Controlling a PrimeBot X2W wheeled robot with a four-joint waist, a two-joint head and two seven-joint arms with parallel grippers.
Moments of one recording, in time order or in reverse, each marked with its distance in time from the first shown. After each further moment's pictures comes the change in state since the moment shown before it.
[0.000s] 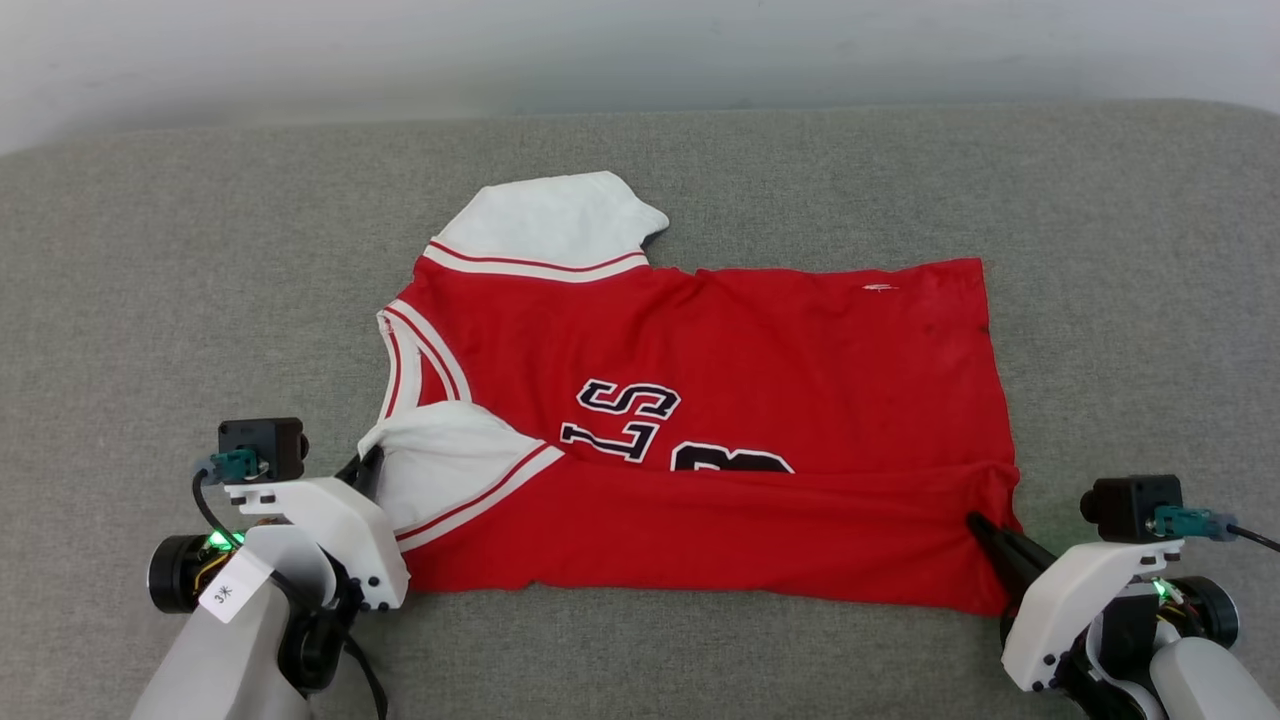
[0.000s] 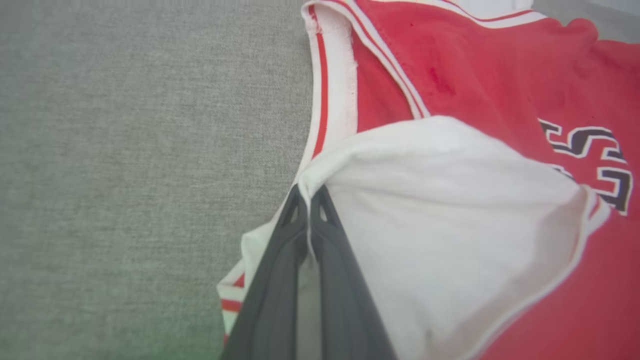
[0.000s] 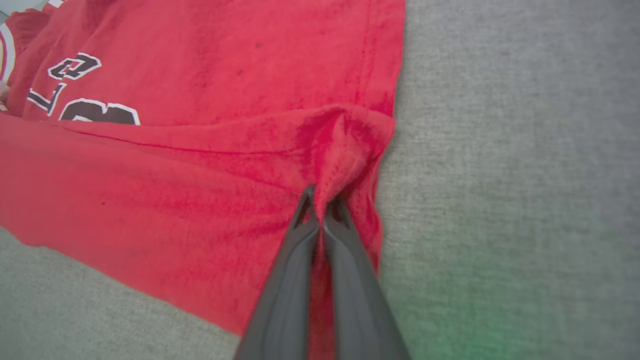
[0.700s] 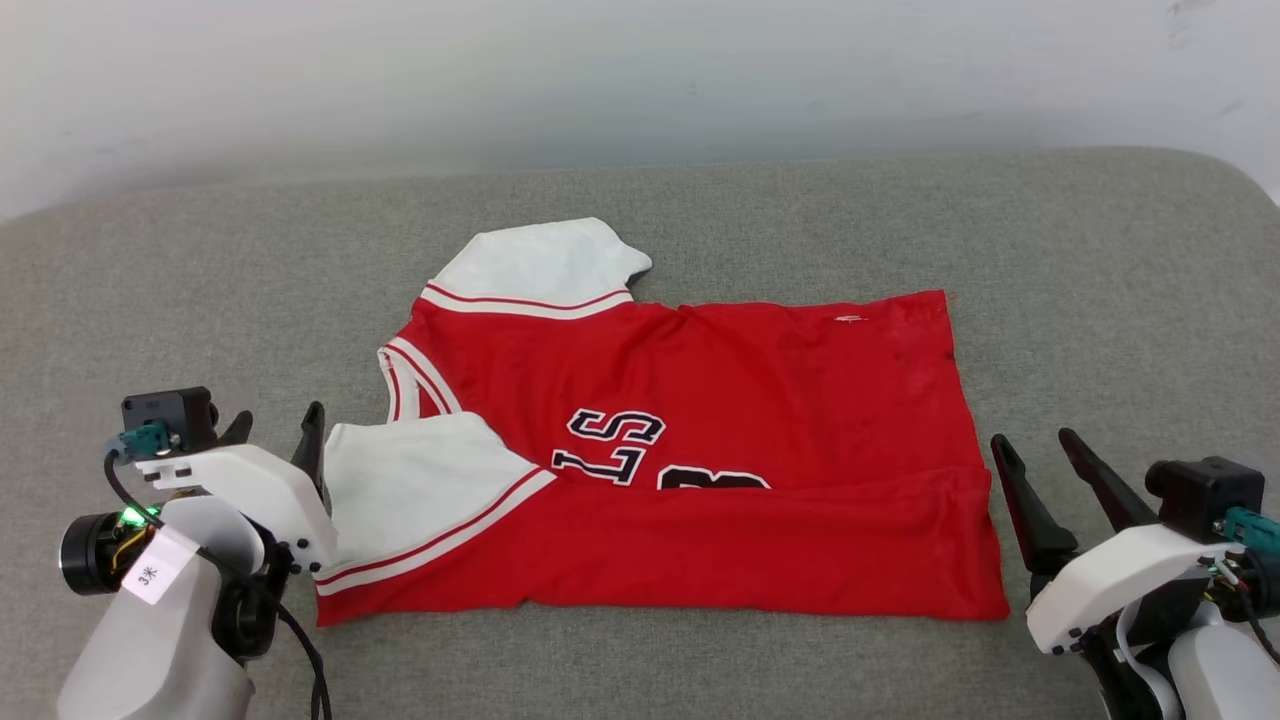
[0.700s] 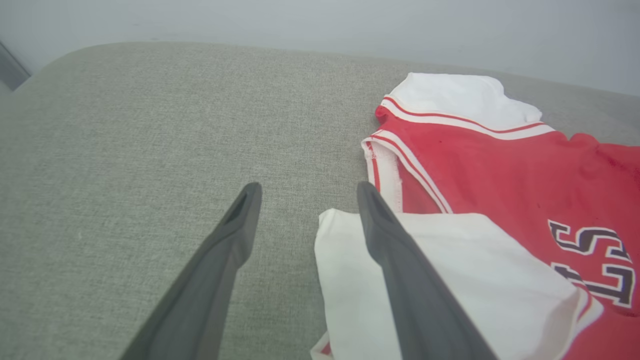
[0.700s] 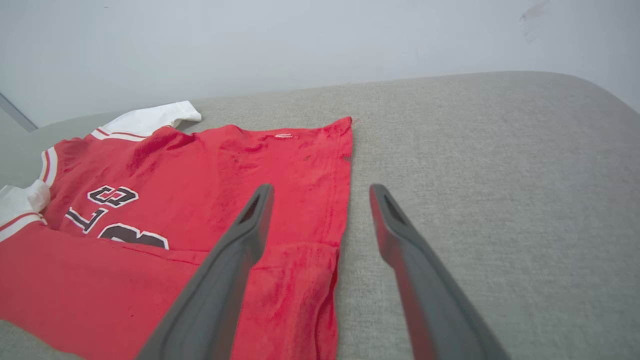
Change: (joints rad) left arm -0.056 0.060 0.045 0.061 -0.006 0.034 -0.078; right arm 0.001 0.022 -0.080 -0.091 -0.103 0.000 -0.247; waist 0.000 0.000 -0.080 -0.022
